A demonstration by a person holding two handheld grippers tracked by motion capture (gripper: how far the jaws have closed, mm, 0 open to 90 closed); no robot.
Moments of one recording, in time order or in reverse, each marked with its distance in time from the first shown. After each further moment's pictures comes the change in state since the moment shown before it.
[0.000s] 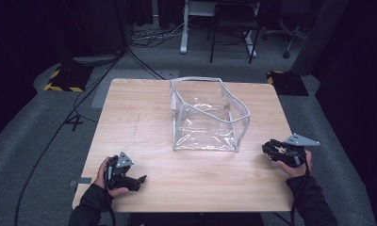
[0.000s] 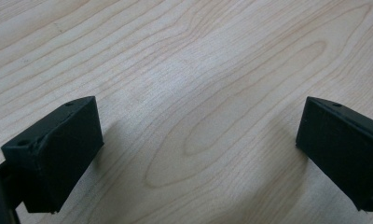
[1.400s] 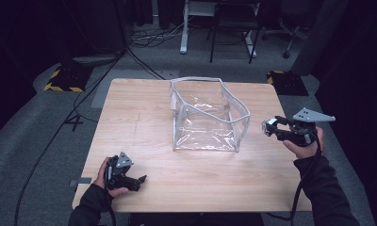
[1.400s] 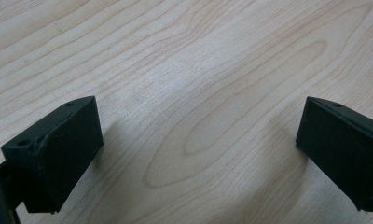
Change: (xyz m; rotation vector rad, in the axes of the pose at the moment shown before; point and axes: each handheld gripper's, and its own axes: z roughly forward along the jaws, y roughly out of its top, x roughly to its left) left arm 0.000 0.000 0.000 0.000 0.000 0.000; right arm 0.009 0.105 -0.041 -0.077 0.006 -0.064
